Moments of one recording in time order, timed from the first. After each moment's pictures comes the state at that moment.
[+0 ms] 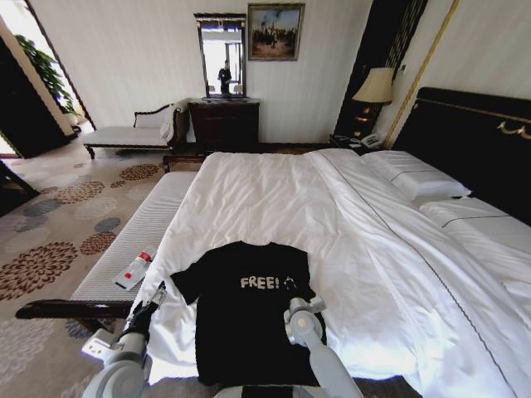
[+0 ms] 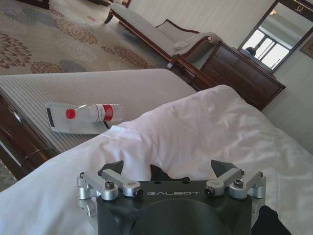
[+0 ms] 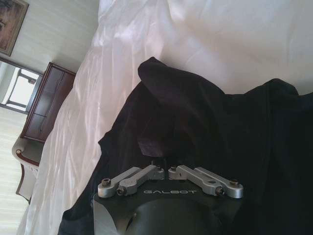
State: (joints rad) left arm 1.75 -1.52 -0.80 -2.26 -0.87 0.29 -0.32; right arm -1.26 1.42 0.21 1.67 1.28 0.18 0.42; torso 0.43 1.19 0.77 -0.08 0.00
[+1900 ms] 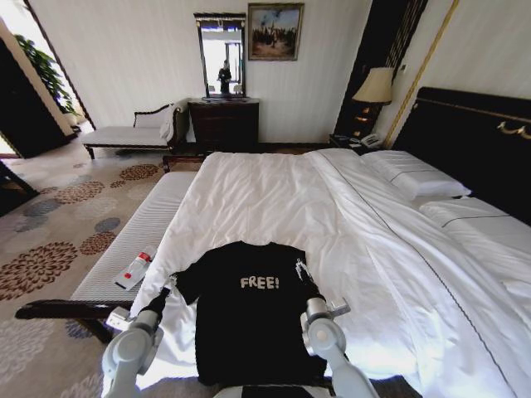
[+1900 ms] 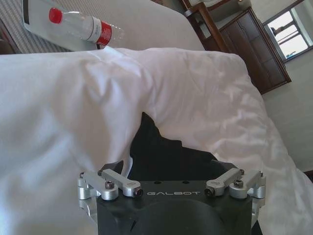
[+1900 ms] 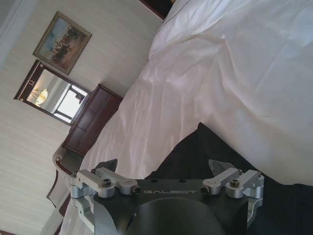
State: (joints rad) left arm 1.48 -1.55 -0.82 -1.99 -1.20 0.46 -0.39; right arm -1.38 1.36 0.28 1.88 1.13 0.19 0.34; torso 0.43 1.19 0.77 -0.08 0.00
